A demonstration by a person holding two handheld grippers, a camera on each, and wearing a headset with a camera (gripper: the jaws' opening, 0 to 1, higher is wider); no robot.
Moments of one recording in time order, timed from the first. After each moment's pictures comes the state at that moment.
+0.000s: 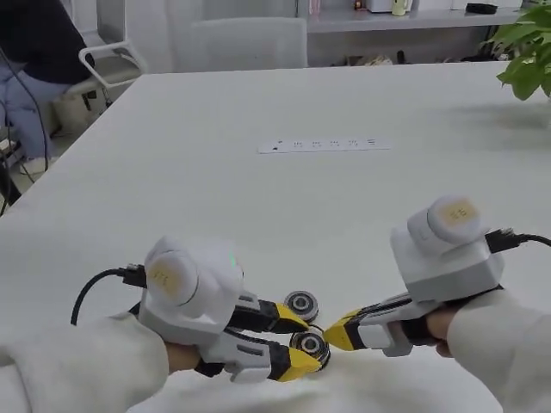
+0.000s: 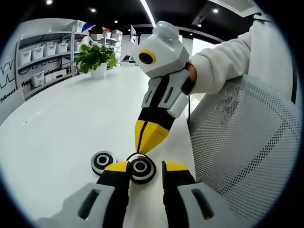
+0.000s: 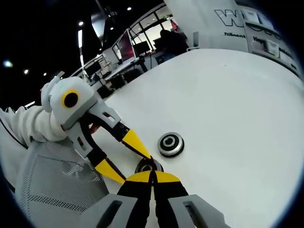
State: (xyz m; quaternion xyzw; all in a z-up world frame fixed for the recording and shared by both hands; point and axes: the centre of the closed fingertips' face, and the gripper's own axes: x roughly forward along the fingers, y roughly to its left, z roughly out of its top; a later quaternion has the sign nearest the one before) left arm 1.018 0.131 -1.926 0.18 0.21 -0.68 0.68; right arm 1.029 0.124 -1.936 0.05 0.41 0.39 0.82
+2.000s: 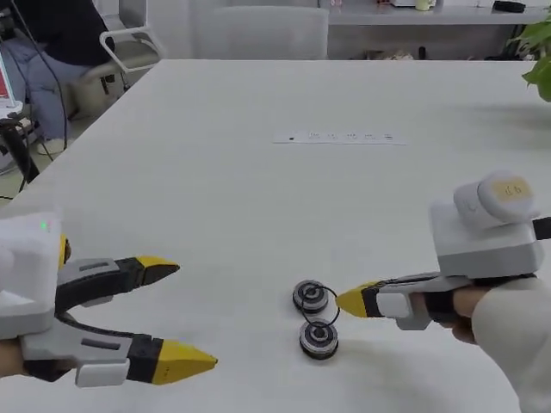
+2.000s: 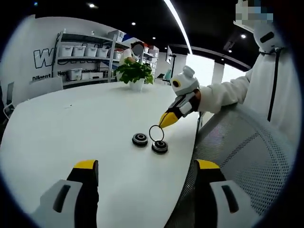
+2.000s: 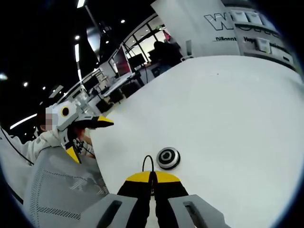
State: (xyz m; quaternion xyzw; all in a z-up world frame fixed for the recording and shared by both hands) left arm 1.028 0.255 -1.890 0.07 0.22 -0.57 0.79; right arm 1.041 0.118 -1.910 0.10 0.37 0.37 0.84
